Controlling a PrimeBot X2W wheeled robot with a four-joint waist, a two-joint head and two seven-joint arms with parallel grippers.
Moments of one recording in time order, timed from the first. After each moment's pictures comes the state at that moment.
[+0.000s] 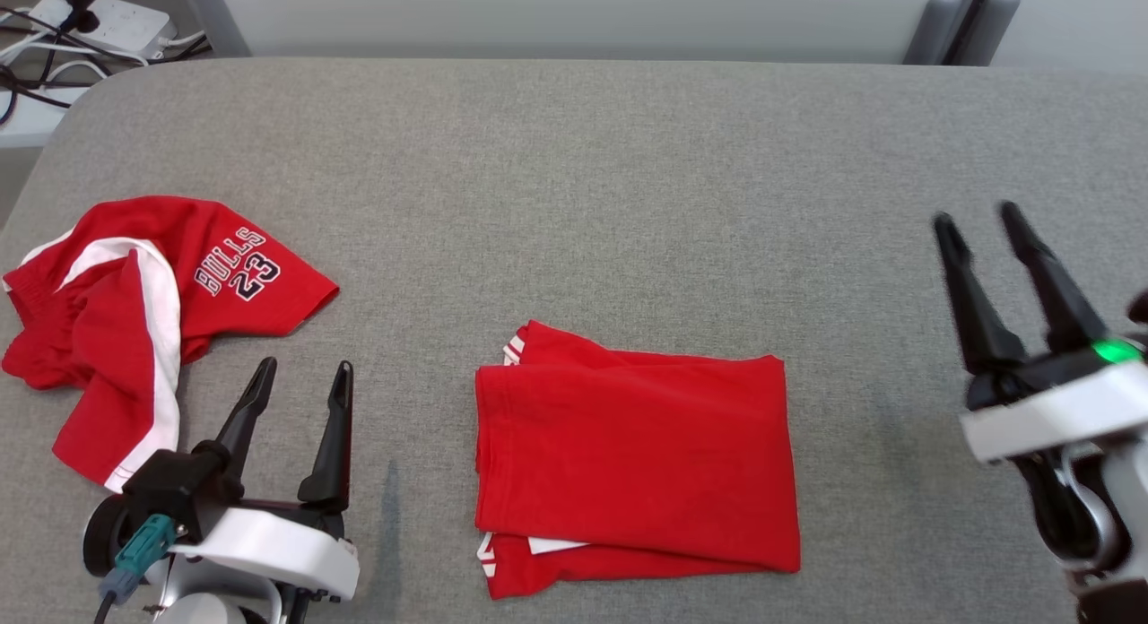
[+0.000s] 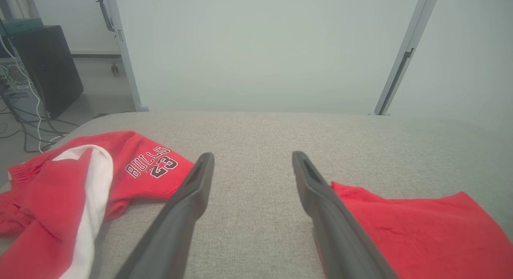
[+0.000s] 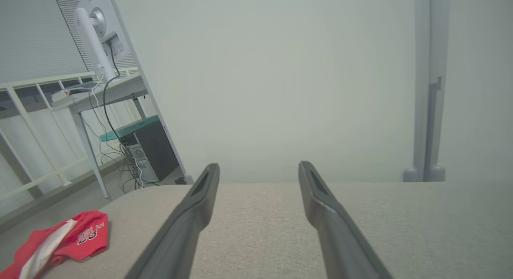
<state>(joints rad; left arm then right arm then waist) -0.14 0.47 -0.50 -0.01 -0.67 0.32 -0.25 -0.35 -0.37 0.29 0.16 0.67 0.13 -0.25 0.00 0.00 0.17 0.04</state>
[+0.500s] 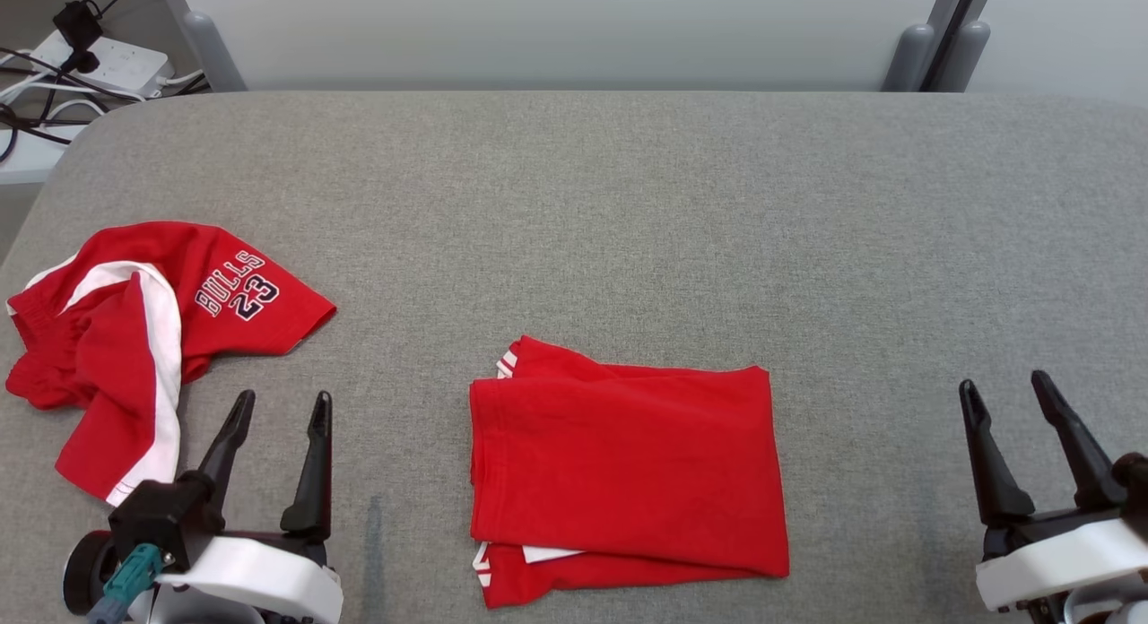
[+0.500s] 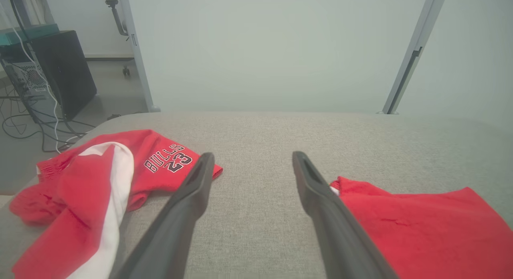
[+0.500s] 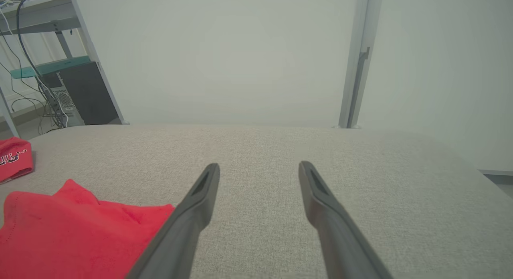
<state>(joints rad) -0.08 0.50 -0.49 -0.03 -0.67 0.35 -0.25 -0.05 -0.26 0.08 0.15 0.34 0.13 -0.25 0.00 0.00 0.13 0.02</state>
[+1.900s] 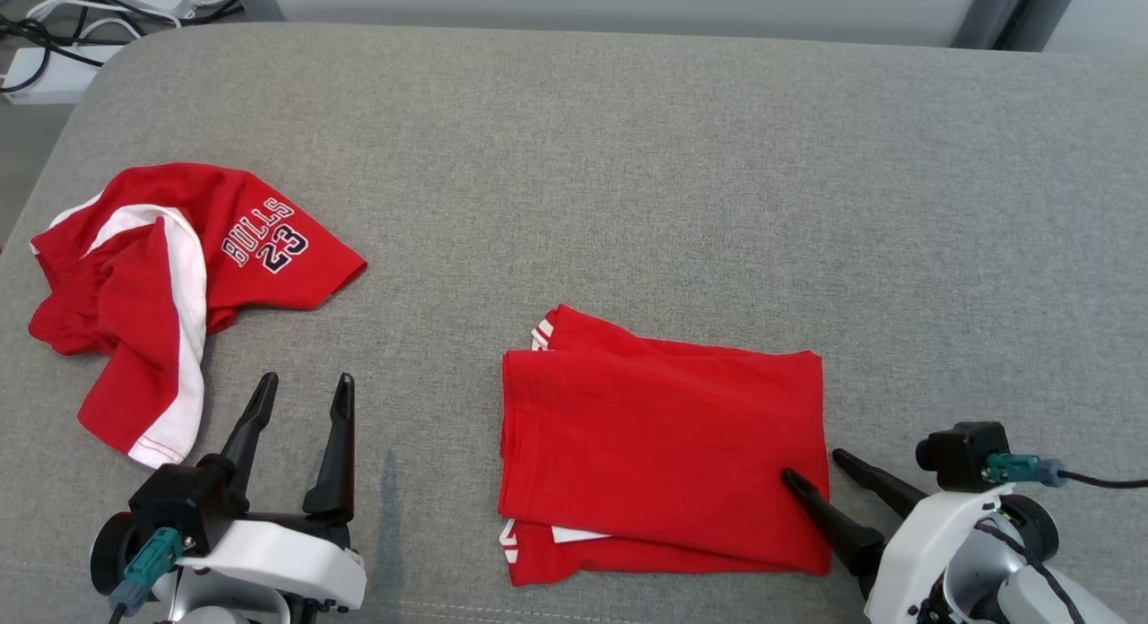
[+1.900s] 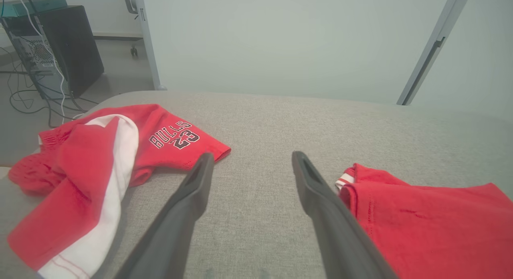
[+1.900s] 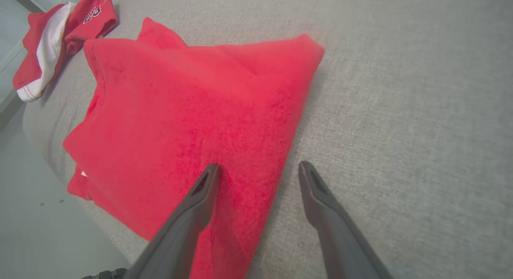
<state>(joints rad) -0.11 0.46 -0.50 -0.02 -0.67 0.35 -0.25 -0.23 -0.40 0.58 0.28 0.75 0.13 0.07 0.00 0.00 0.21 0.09</state>
